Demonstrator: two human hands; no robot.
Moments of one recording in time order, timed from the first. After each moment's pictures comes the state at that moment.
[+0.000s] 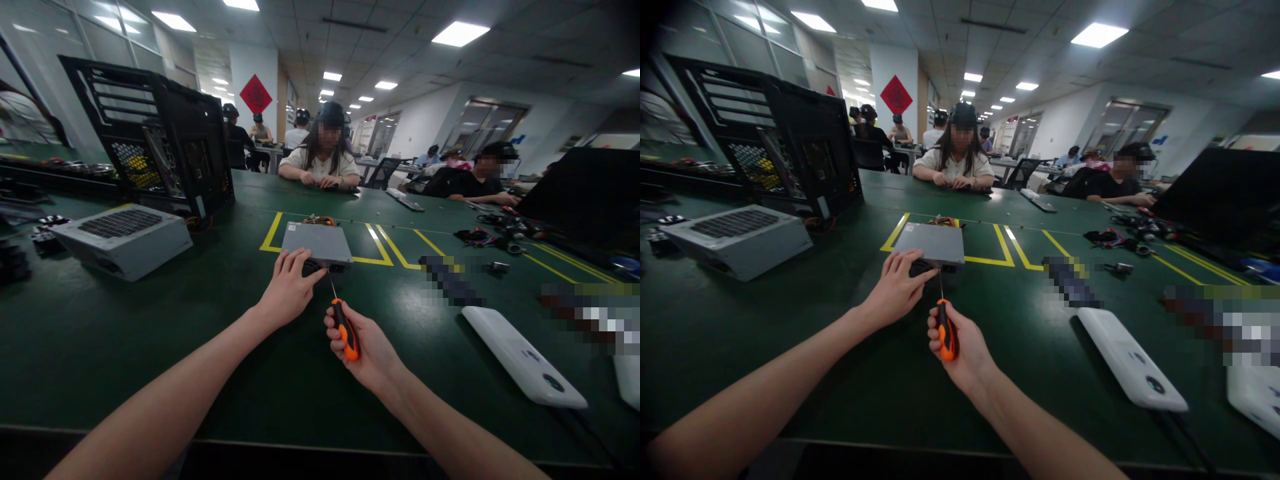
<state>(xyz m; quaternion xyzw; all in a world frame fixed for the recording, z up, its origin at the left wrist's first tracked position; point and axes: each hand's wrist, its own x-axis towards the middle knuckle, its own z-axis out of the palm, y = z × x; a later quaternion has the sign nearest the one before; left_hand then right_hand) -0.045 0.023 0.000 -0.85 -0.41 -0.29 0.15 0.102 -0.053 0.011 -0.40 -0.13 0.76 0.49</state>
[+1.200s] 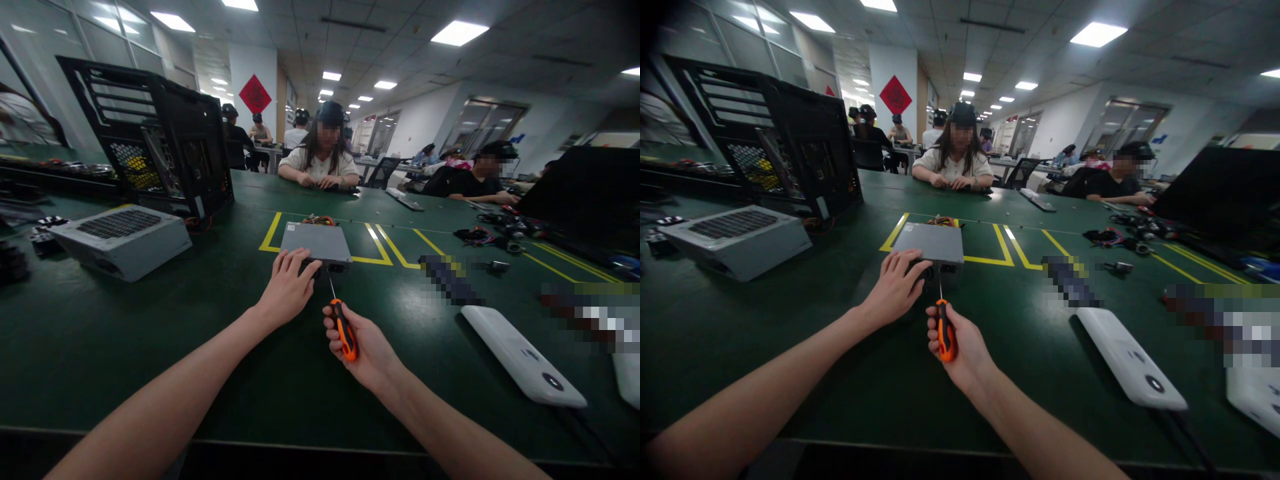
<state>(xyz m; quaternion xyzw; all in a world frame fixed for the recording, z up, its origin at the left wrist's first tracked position) -0.043 0.025 -0.002 -0.84 -0.42 -0.31 0.13 0.103 -0.053 0.008 -0.40 -0.13 0.76 0.49</state>
